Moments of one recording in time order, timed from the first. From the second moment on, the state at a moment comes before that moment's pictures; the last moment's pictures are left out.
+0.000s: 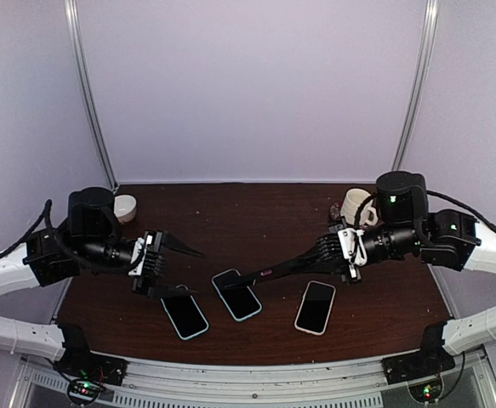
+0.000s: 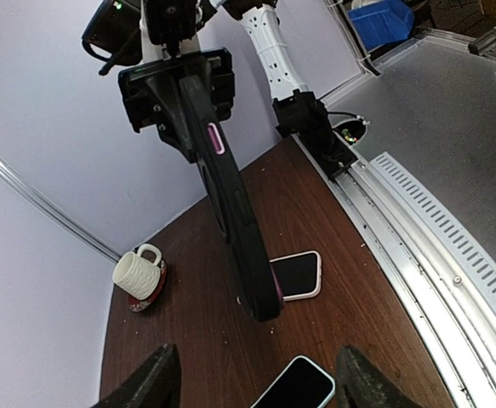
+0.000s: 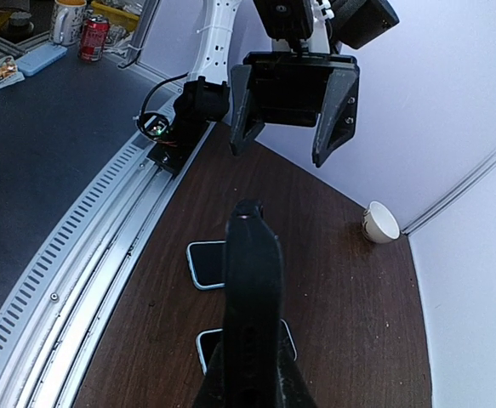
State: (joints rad) left arm -0.92 0.91 0.81 -0.24 0.65 0.84; right arm 1.01 1.03 0.98 -0.33 -0.52 -0.73
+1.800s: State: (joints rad) left arm -1.00 1.02 0.79 -0.17 0.52 0.87; right arm 1.04 1.14 1.06 -0.32 -0.54 -0.78
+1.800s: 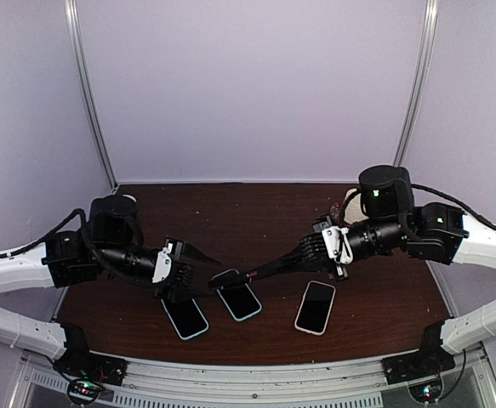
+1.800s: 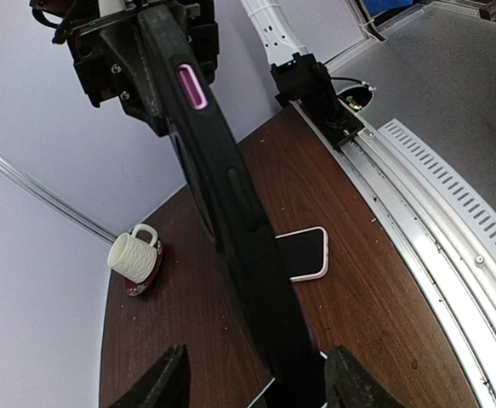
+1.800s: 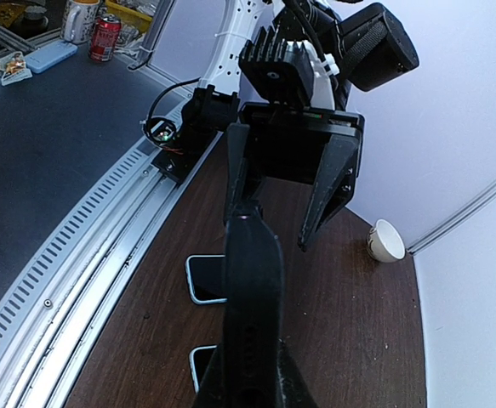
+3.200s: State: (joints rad) left arm -0.96 1.11 0.83 -0.26 0.34 0.77; right arm 1.10 1.23 1.11 -0.47 -0.45 -0.84
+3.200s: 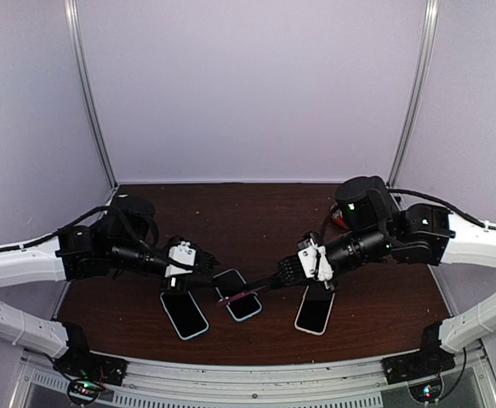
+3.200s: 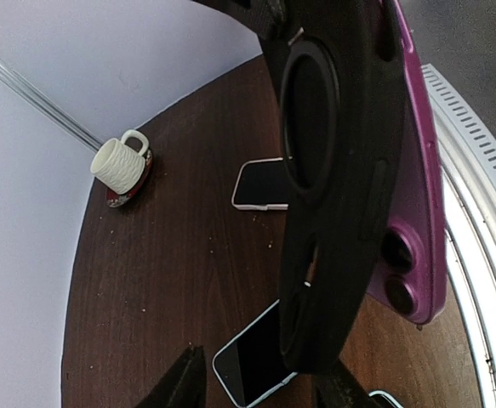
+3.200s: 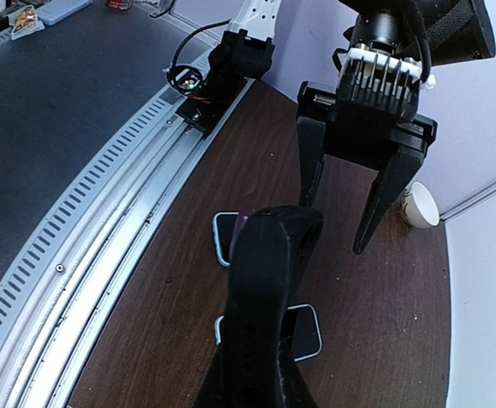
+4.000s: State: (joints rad) left arm -0.85 0.87 0.73 0.01 0.30 0.90; right arm 1.13 1.02 0.94 -0.23 -0.12 -0.82
